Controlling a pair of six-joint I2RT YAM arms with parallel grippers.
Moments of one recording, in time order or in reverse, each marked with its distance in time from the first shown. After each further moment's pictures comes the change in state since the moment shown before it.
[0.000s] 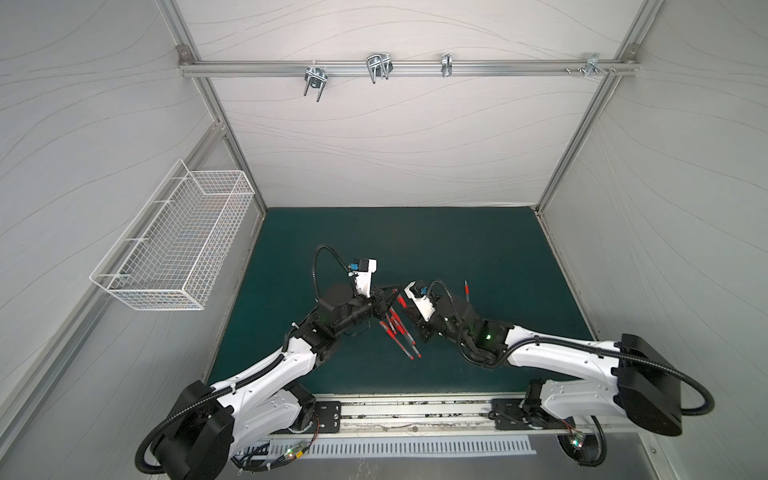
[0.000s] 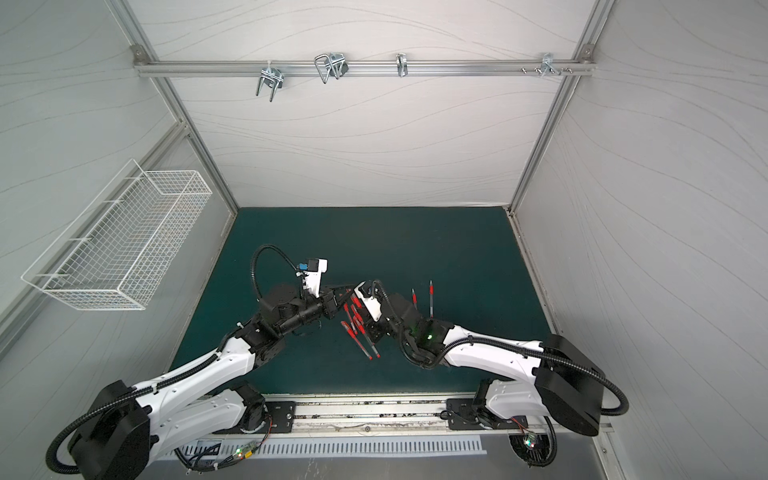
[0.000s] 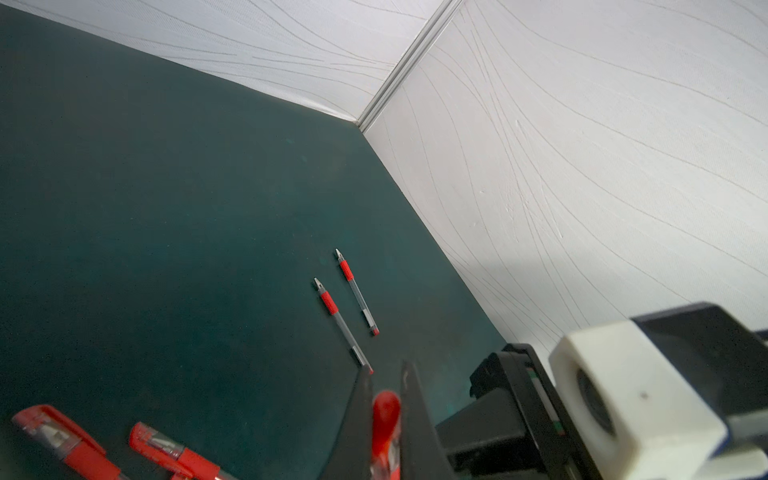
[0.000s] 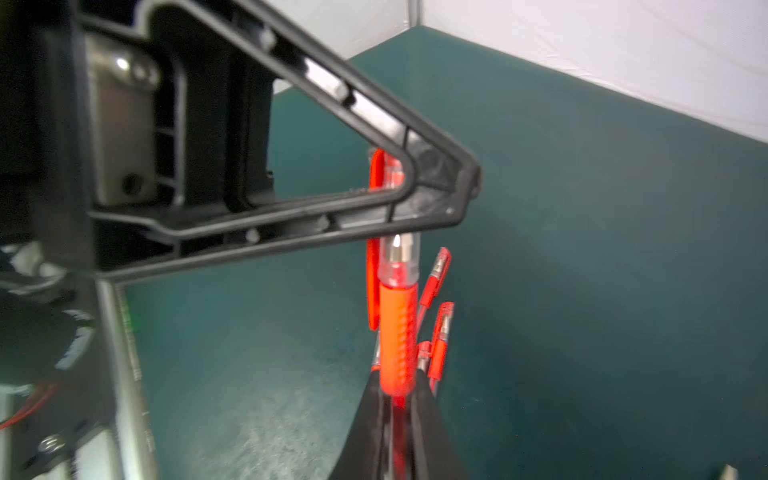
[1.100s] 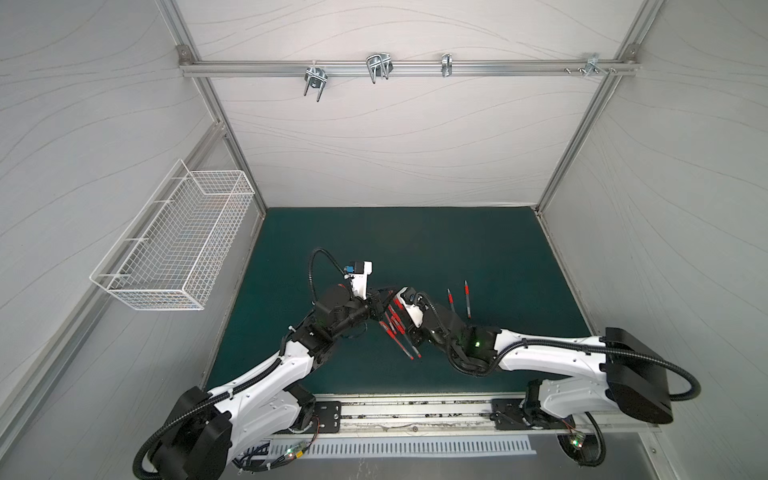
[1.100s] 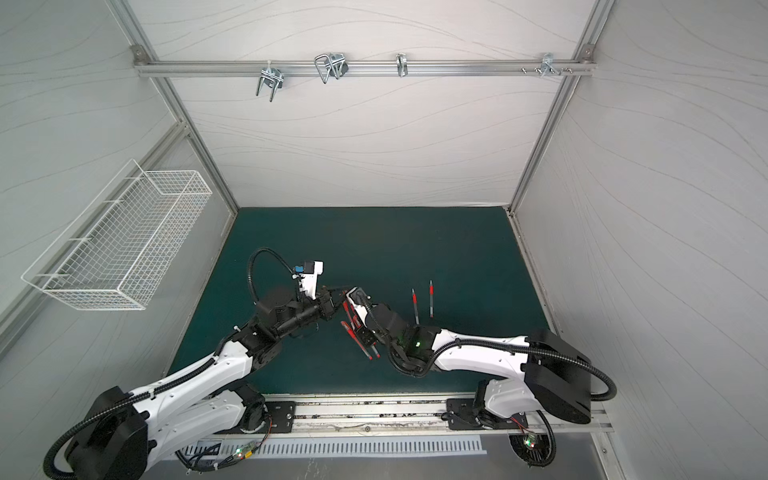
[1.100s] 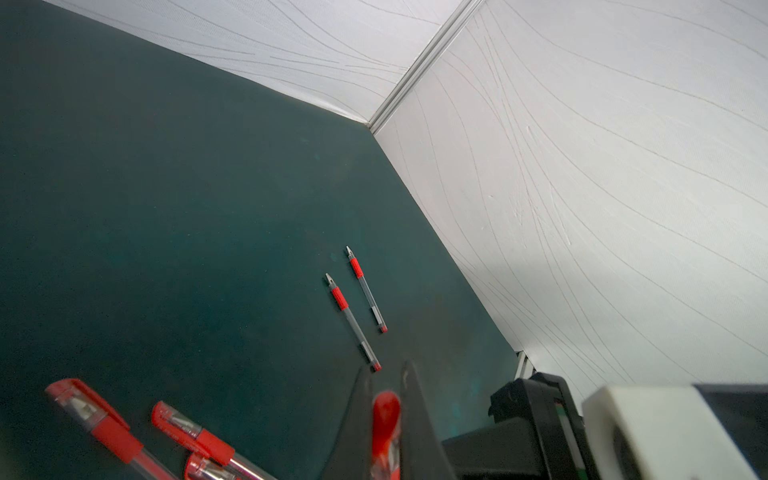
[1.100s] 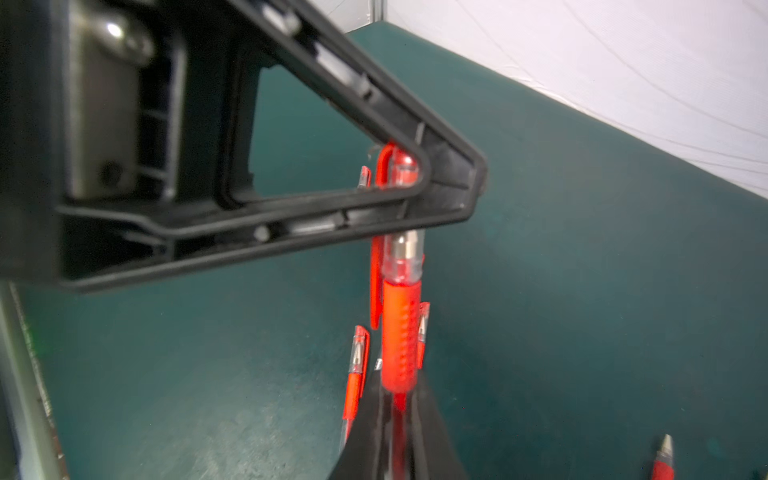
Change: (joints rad) left arm 0.019 -0.035 -0.036 -0.010 -0.013 -0.017; right arm 0.142 0.077 0.050 -0.019 0.285 -0.016
